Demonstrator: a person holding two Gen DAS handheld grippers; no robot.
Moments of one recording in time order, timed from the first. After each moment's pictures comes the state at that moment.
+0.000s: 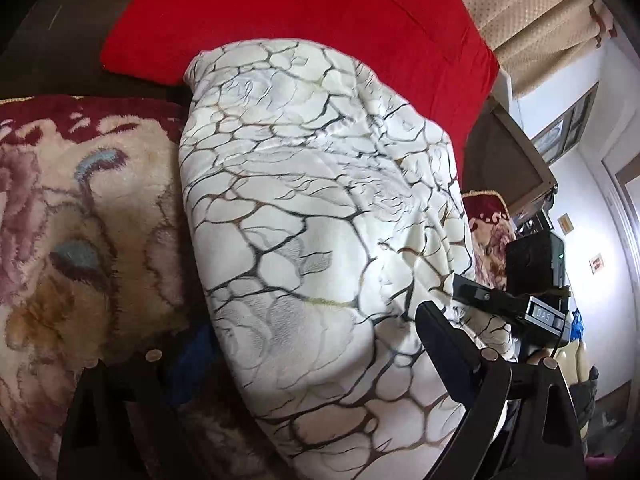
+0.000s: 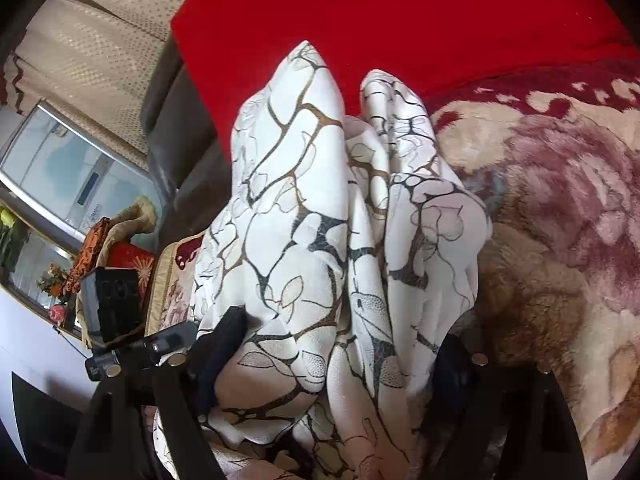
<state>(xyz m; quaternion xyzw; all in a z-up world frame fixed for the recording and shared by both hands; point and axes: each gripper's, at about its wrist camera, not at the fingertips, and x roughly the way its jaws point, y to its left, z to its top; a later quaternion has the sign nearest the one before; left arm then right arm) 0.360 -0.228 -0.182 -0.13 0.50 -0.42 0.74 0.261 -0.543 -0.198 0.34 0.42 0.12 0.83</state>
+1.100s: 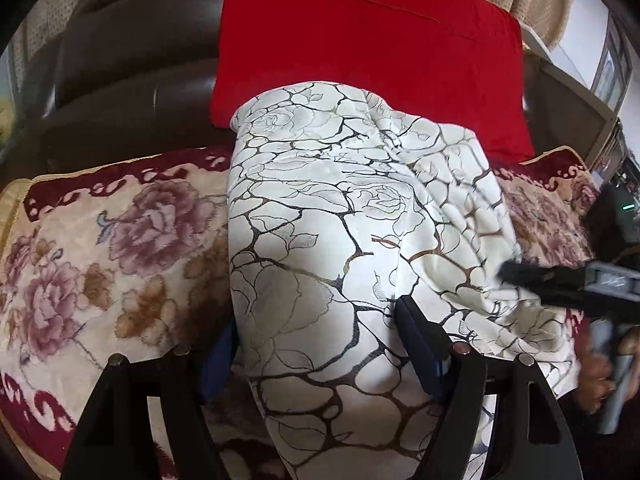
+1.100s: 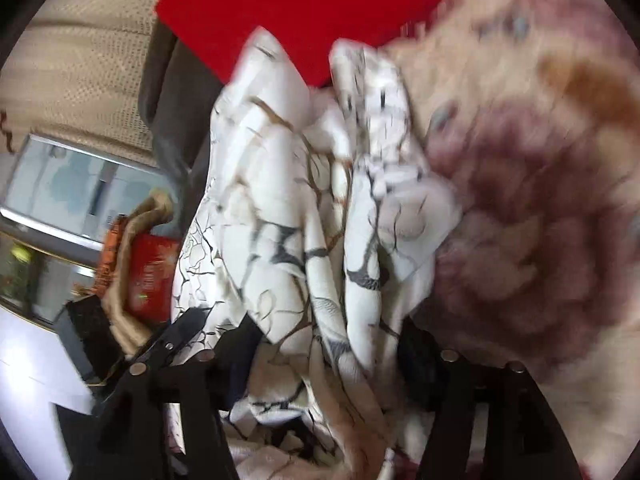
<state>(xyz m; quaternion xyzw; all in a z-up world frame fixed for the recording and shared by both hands) 0.278 -0.193 -0.138 0.04 0.45 -0.27 0.85 0.211 -0.453 -0.191 0.38 0.45 0.08 0.81</state>
